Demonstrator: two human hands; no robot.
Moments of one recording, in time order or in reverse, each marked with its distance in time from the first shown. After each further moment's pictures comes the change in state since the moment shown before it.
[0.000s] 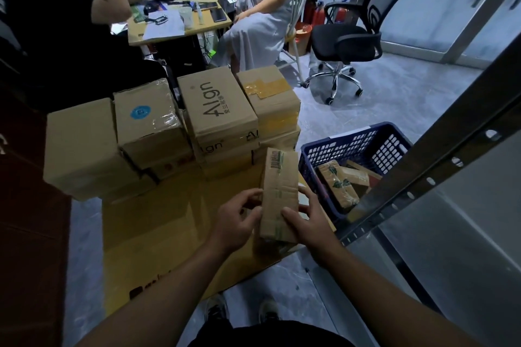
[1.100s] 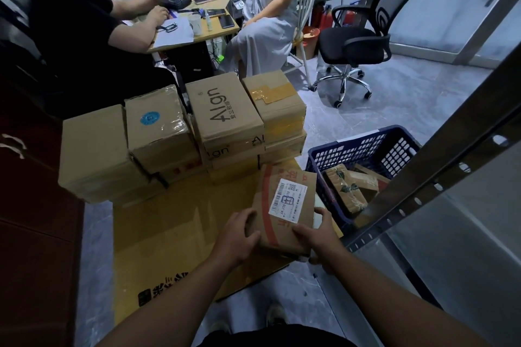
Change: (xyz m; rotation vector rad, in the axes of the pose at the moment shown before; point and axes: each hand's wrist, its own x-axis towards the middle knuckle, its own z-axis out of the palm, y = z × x) left_hand -0.009 -0.039 0.012 0.250 -0.109 -0.275; right_hand 0.019 0.032 -0.011 -0.056 0.102 0.384
